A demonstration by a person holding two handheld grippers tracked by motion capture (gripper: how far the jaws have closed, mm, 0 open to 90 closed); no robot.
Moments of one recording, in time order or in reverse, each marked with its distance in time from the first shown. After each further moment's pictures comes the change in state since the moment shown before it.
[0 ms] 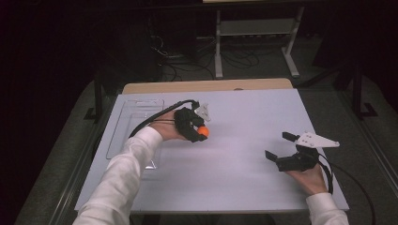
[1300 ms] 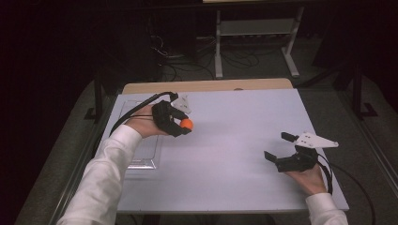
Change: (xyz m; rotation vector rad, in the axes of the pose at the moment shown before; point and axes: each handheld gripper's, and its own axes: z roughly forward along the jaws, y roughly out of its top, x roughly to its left) left arm -0.001 -0.024 -0.061 -0.025 0.080 -0.050; right arm 0.002 0.000 0.001 0.003 0.010 -0.007
